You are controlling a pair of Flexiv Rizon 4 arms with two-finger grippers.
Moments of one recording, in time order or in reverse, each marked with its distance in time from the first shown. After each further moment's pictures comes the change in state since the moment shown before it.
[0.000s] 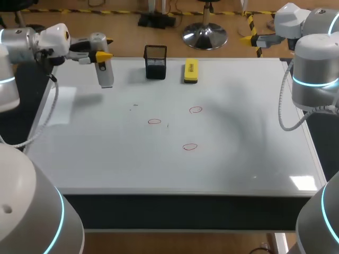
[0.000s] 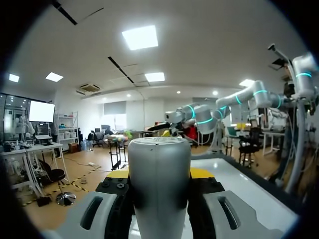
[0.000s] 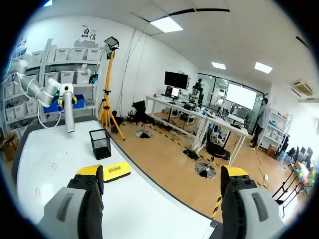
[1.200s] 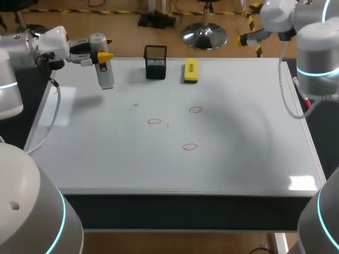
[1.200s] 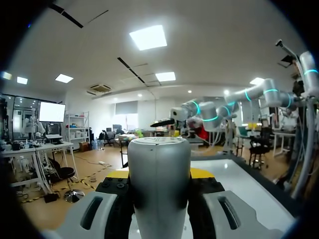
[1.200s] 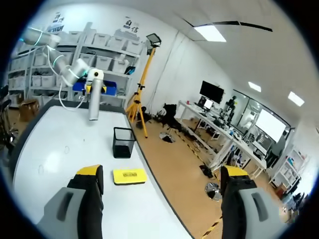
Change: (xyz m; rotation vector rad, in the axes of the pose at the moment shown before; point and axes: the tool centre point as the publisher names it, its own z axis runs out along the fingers) left arm 0.004 -0.002 0.000 -0.004 -0.103 0.001; right arm 0.054 0.036 0.031 -0.026 0.267 -0.285
